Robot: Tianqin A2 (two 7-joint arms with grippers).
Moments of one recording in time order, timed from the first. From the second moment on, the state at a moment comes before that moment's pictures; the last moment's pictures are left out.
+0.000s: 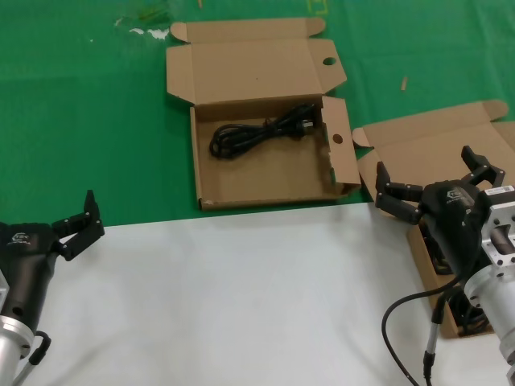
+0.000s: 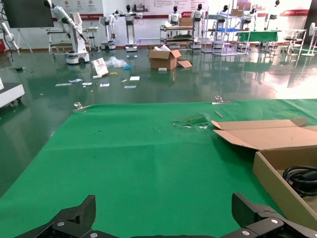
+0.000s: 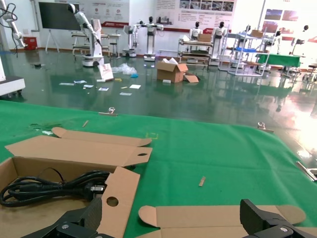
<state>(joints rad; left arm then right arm) 0.00 -0.30 1.60 -1.60 -1.80 0.00 0.00 0.03 0.30 -1.62 1.58 1.78 -0.03 0.00</state>
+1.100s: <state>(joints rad) 0.00 -0.30 1.60 -1.60 -1.80 0.00 0.00 0.03 0.30 -1.62 1.58 1.78 -0.03 0.00</state>
